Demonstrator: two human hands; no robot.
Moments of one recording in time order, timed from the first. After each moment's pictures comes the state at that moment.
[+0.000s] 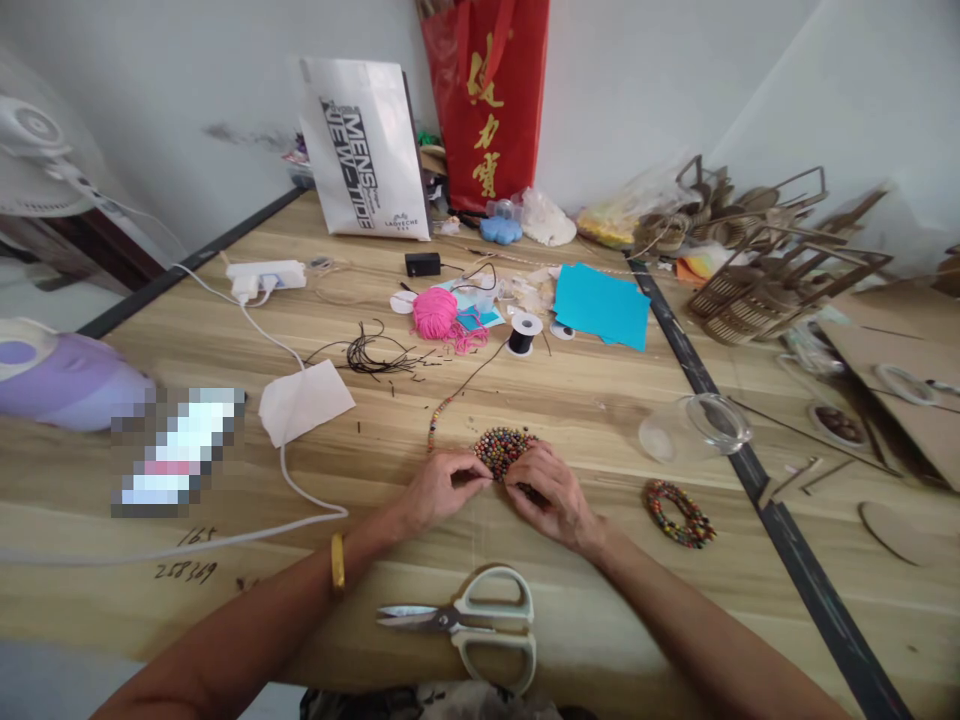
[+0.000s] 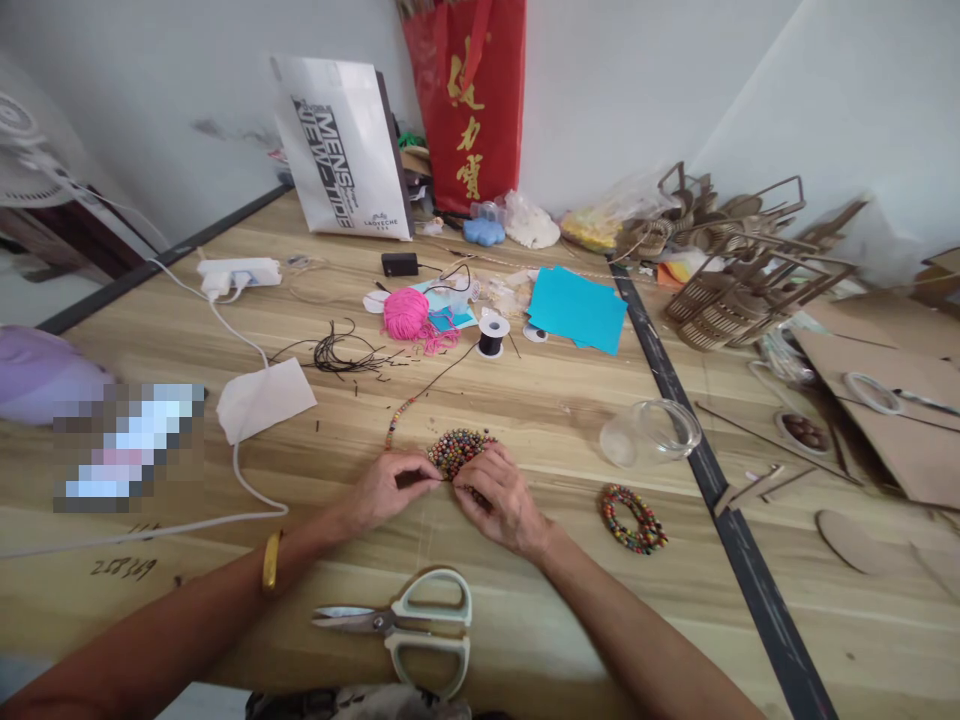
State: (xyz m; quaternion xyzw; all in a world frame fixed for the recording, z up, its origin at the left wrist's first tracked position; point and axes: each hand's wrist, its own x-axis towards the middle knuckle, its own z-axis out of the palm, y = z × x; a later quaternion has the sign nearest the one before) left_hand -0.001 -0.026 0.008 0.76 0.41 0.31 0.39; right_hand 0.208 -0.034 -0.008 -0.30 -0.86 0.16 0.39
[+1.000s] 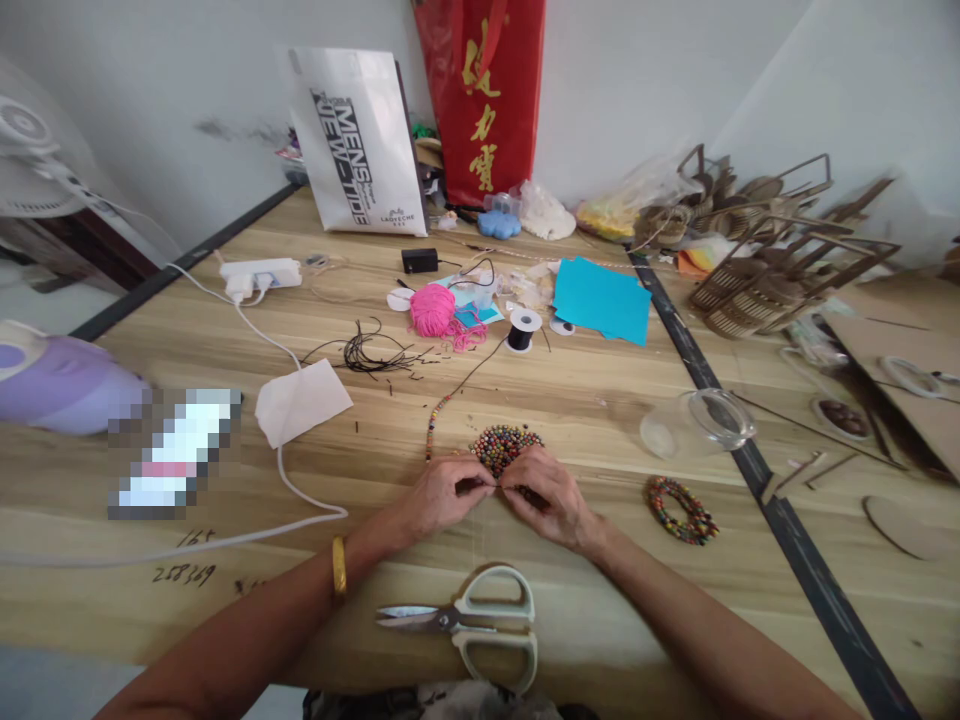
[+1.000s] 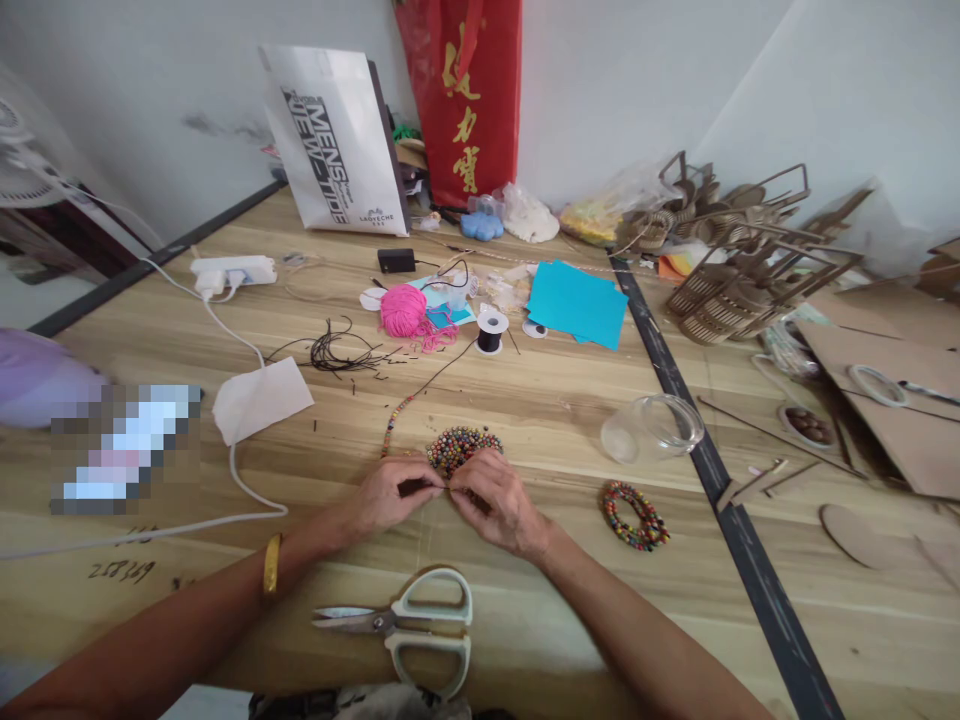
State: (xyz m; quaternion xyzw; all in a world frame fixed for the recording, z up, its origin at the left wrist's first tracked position) left_hand 0.001 -0.029 -0.002 0.81 0.37 0.31 0.33; right_hand 0.204 -0.037 -0.004 -0.27 -0.85 0.21 0.40
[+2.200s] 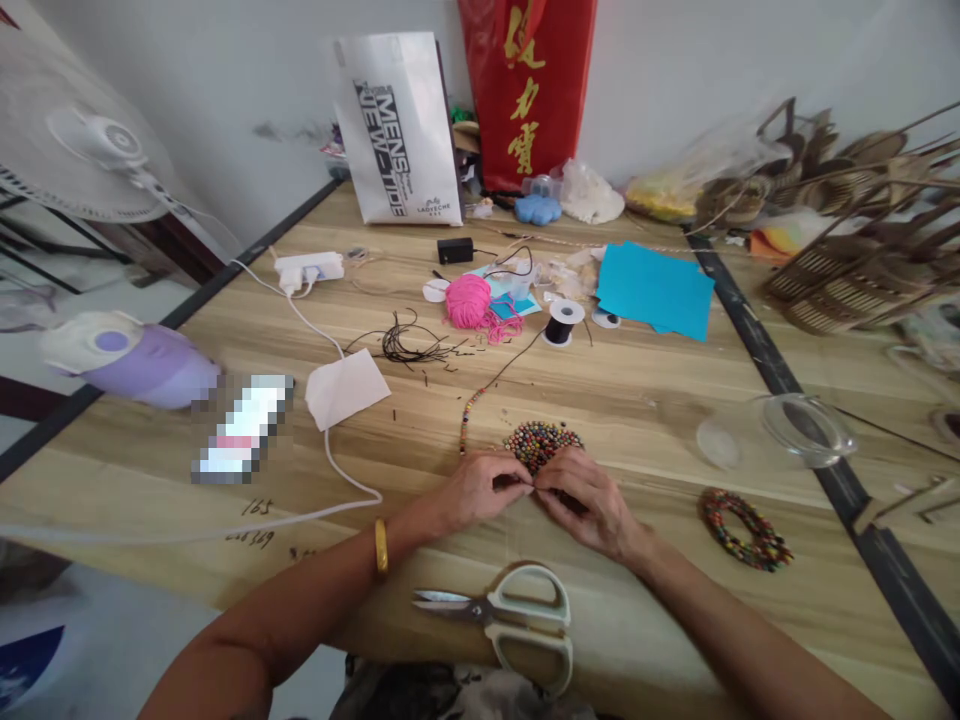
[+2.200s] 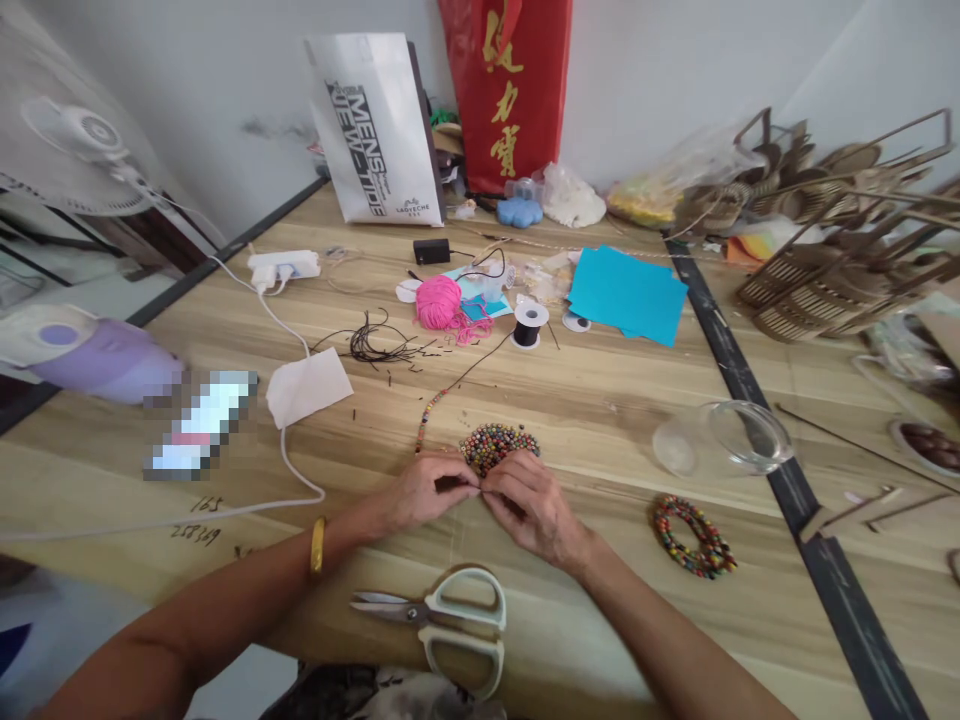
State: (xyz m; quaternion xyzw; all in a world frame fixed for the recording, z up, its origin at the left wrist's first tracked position) left_hand 0.003 -0.031 -0.003 0.80 0.39 0.29 0.35; right_hand 0.203 -0.037 -0.003 -0.27 -0.86 0.21 0.38
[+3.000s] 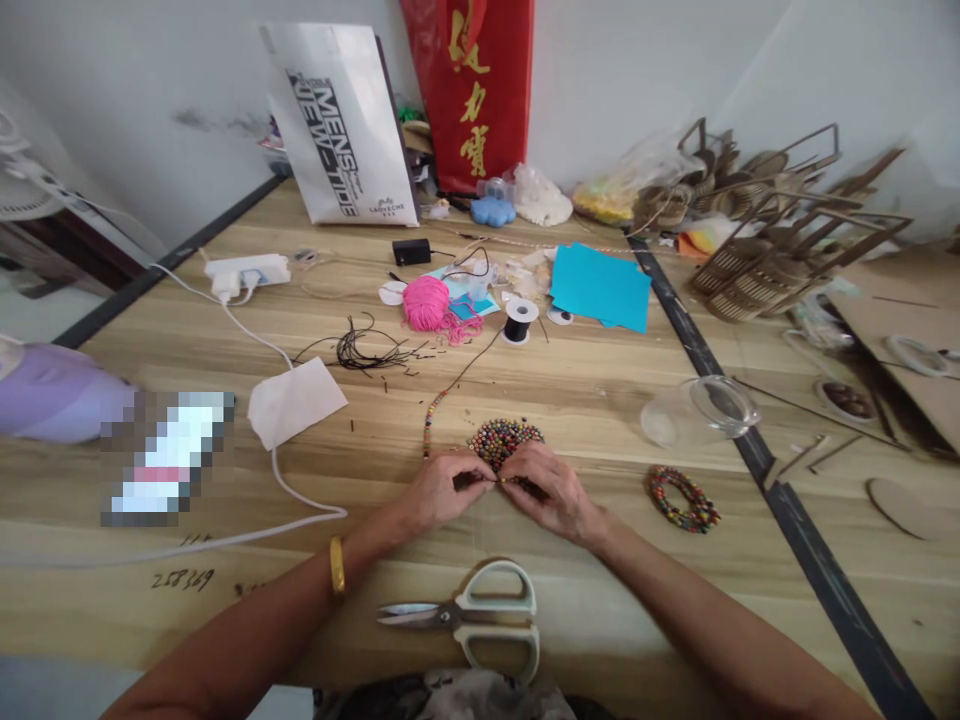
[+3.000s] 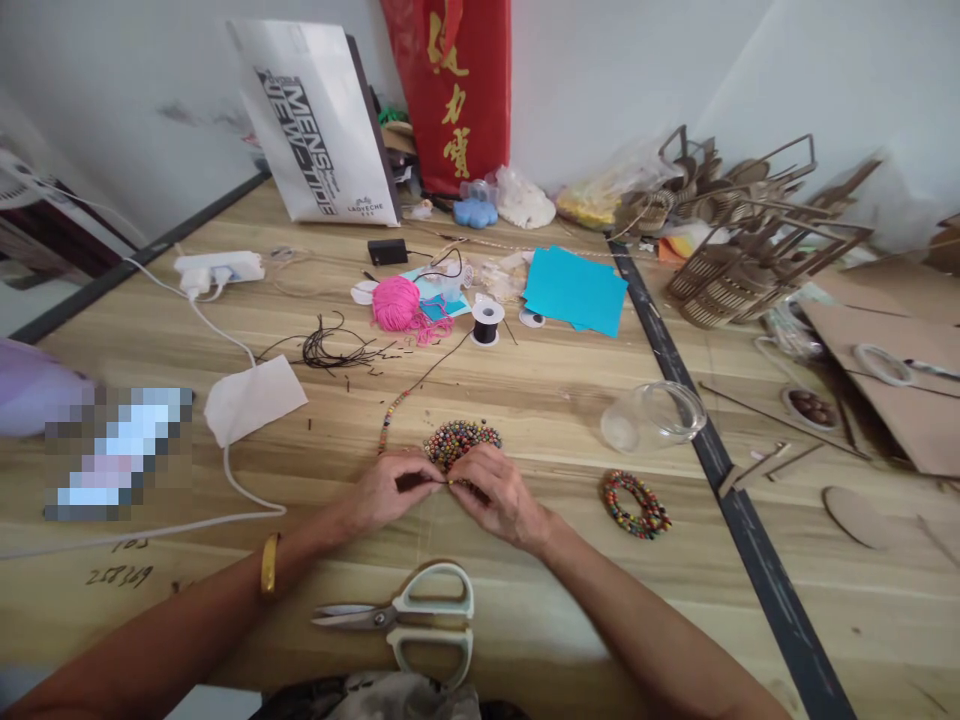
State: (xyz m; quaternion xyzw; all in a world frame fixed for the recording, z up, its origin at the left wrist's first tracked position) left_hand 0.002 -0.028 -0.001 0.78 0.40 0.29 0.37; right_hand 0.206 -0.037 -0.005 -0.29 -0.84 0.22 0.39
